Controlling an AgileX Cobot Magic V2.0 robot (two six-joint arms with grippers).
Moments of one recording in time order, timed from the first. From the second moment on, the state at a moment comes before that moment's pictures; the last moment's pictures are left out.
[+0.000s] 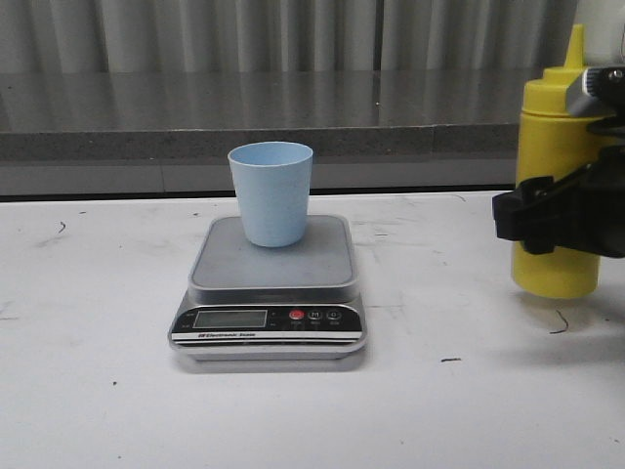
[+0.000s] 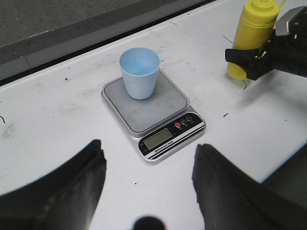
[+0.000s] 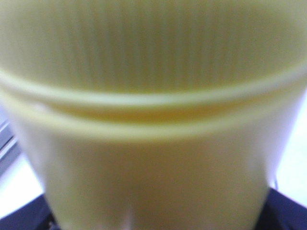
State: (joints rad) left arm -0.54 0.68 -0.92 -0.05 0.85 0.05; right arm 0.24 1.72 -0.41 0.07 -1.01 -0.04
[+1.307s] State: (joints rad) left arm -0.54 0.68 -0.92 -0.05 0.85 0.05; right arm 0.46 1.81 -1.45 -0.60 0.52 -0.64
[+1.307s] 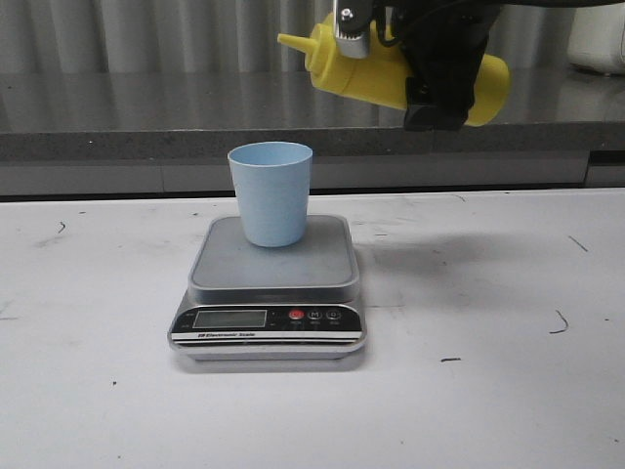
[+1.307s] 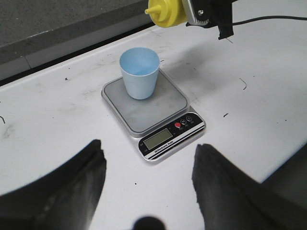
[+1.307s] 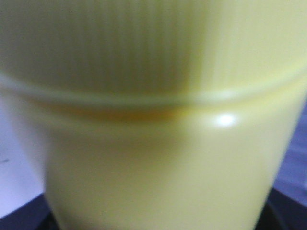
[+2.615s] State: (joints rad) left arm -0.54 0.68 -0.92 -0.05 0.85 0.05; right arm 0.52 1.87 -1.49 -1.28 0.48 -0.36
